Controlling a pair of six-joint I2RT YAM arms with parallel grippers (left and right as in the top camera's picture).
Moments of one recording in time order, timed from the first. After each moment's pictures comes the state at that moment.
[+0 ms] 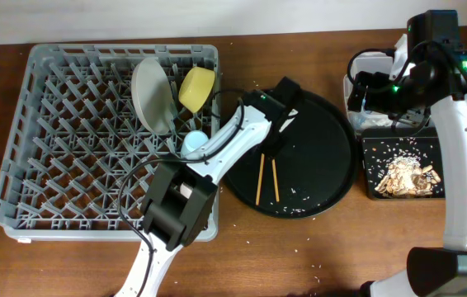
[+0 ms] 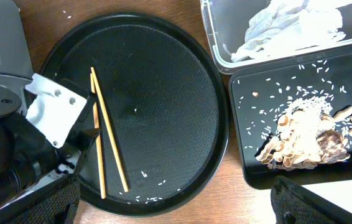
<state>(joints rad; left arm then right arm) -0.69 2.35 2.02 -1.05 -0.07 0.04 -0.05 1.69 1.91 -1.43 -0.09 0.24</state>
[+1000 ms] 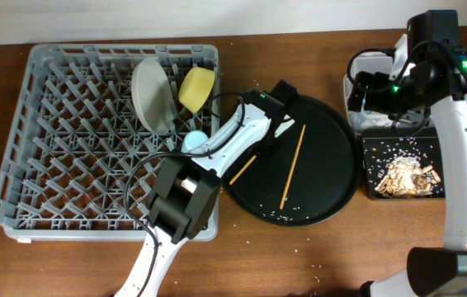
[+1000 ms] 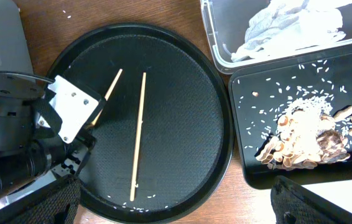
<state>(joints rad) -0.68 2.43 2.07 -1.13 -0.03 0.11 -0.05 1.69 1.91 -1.43 -0.09 0.24</state>
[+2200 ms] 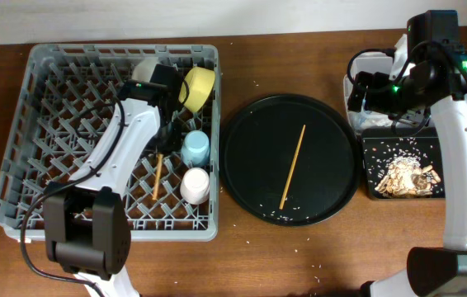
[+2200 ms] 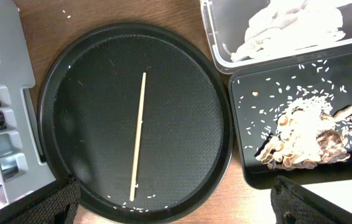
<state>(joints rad) -0.25 1.92 1.59 -1.19 -0.22 -0.19 -0.05 1.69 1.91 -1.43 -0.09 0.24</state>
